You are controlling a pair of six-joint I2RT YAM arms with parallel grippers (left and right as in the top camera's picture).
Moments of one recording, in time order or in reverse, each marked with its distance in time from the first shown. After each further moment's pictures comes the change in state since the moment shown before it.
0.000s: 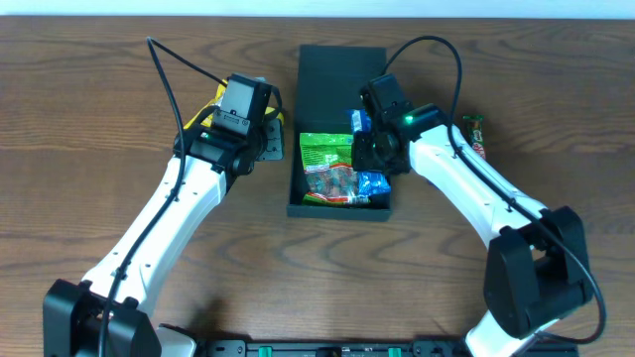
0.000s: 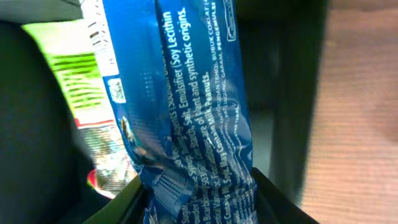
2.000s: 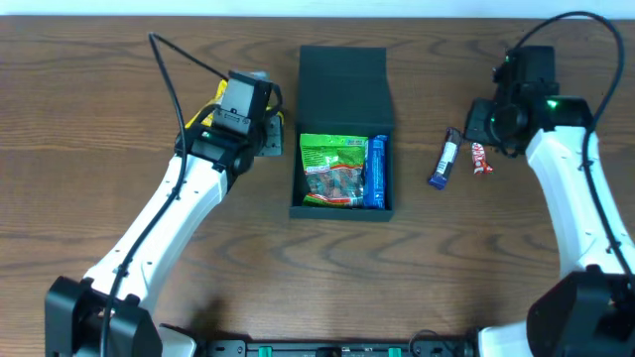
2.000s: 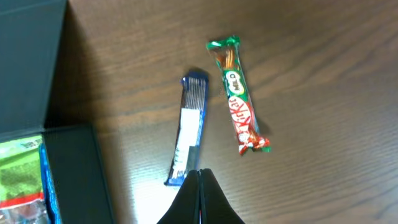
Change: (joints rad) left arm 0.000 0.014 0.000 0.066 -0.074 0.077; right arm -0.464 -0.195 0.030 -0.052 0.086 -0.310
